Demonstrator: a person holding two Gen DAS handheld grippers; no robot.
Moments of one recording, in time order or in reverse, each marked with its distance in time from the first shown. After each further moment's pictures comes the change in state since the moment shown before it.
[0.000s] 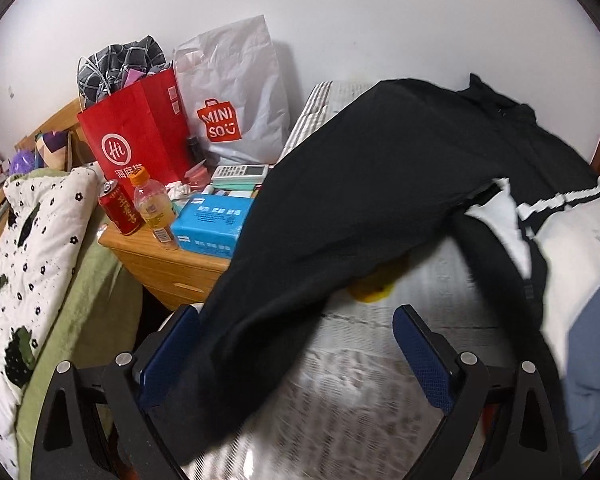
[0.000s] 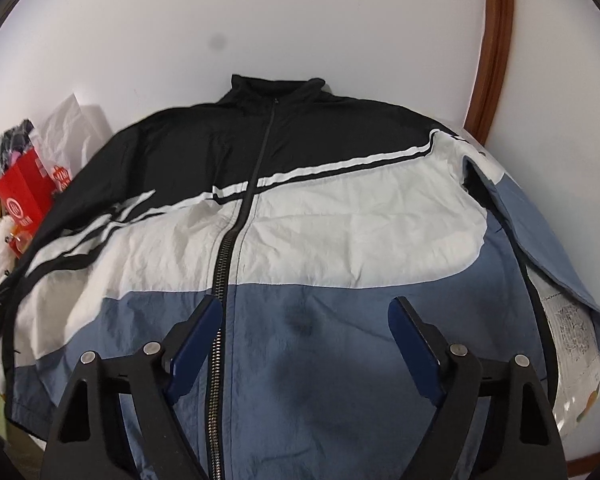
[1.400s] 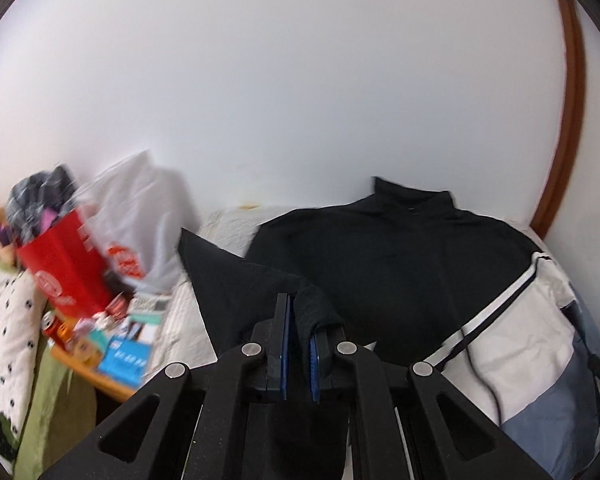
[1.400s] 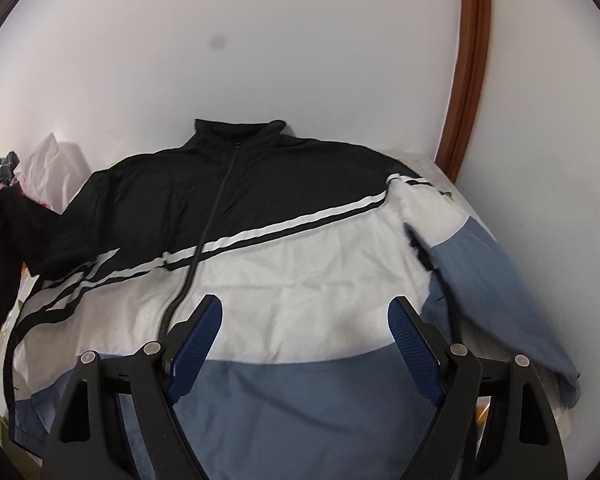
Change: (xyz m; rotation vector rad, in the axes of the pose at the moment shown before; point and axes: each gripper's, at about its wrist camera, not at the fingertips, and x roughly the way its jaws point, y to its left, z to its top) left arm -0.062 -0.150 0.164 0.085 -0.216 -0.203; right arm -0.016 -0.072 0.059 0.024 -0.077 -0.034
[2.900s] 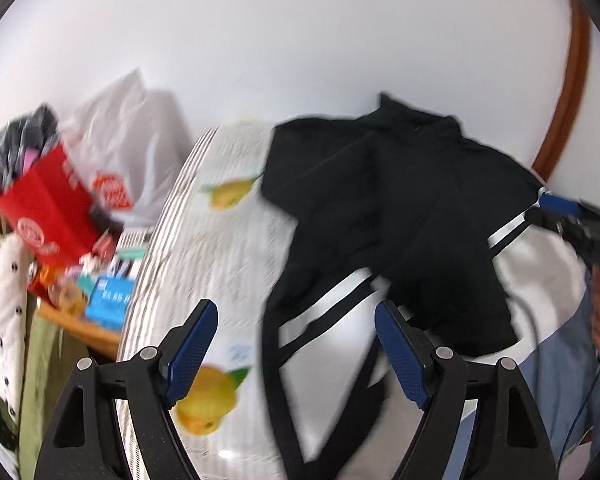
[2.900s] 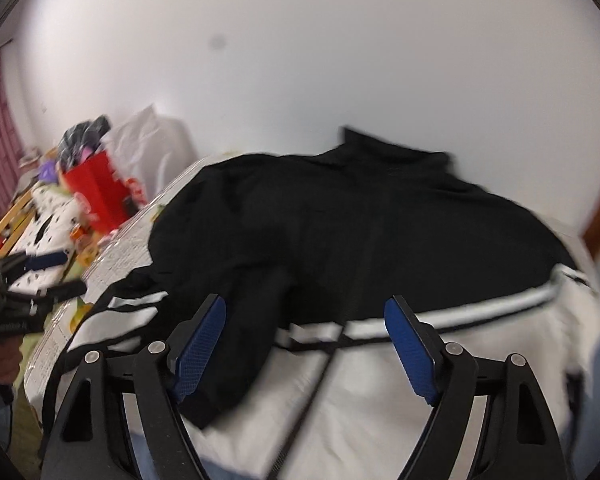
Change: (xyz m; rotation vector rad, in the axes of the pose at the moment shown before) left arm 0.028 0.049 -0.067 0.012 0.226 -0.016; right arm 0.090 0.129 0.074 -0.256 0.023 0.419
